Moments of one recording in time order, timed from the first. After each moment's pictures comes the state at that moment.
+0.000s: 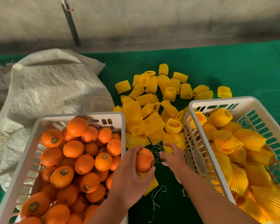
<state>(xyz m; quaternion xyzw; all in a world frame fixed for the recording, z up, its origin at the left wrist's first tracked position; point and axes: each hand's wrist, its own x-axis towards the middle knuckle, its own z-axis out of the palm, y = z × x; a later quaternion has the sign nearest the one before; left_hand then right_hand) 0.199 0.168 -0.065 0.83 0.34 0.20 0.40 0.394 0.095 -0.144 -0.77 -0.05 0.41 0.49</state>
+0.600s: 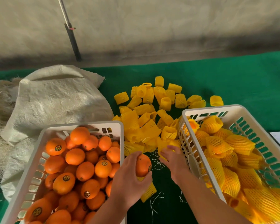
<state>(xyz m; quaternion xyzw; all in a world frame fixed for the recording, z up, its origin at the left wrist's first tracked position) 0.199 0.166 -0.062 0.85 0.32 0.18 0.37 0.403 0.094 -0.121 -0.66 0.07 0.39 0.63</state>
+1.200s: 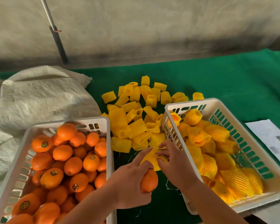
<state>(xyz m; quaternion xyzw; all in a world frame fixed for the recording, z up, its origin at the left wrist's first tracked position) 0.200 0.132 -0.023 0.95 0.08 -0.01 0.30 0.363 -0.003 -0.021 -0.84 -0.36 0.16 0.37</state>
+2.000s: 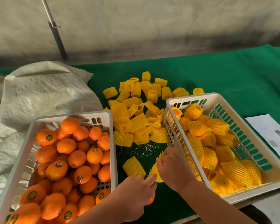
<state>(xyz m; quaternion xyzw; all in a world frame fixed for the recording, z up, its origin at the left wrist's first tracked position) 0.179 0.106 -0.044 0.98 -0.10 -0.18 0.07 0.341 -0.014 -0.051 -0.87 -0.48 0.04 0.13</state>
